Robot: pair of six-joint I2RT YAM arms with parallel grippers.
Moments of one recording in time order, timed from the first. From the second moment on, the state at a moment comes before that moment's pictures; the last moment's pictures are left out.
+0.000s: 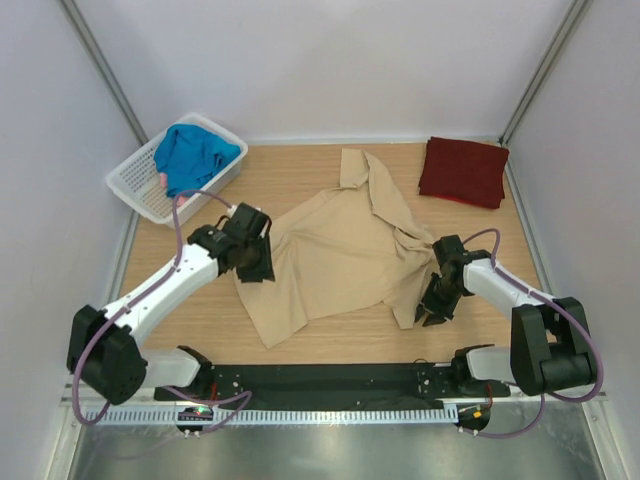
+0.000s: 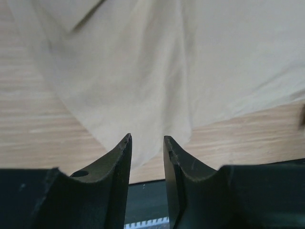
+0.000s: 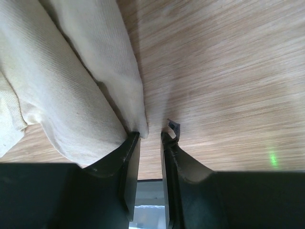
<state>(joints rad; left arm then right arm) -0.54 1.32 1.04 -0.82 -0.03 -0.64 0.16 1.30 0.60 -0.80 -0.13 0.72</state>
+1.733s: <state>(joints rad) -0.84 1.36 0.70 -0.83 -0.03 -1.00 0.17 1.16 0.81 -0.92 -0.02 0.68</state>
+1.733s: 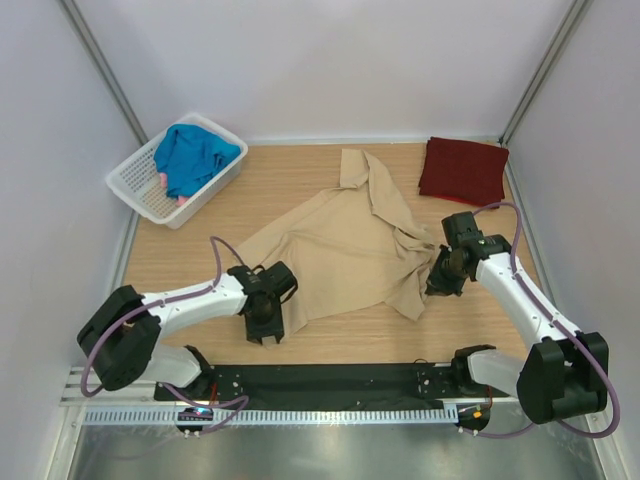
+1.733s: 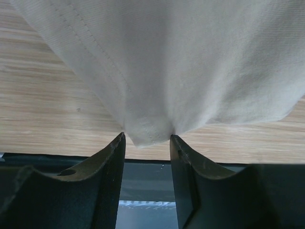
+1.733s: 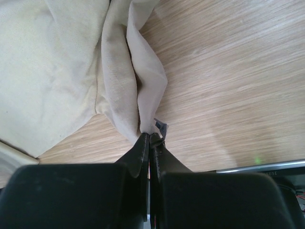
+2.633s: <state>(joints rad) -0.64 1.20 1.34 -1.05 -0.32 -0.85 0.16 1.27 1.42 -1.04 0.14 0.51</state>
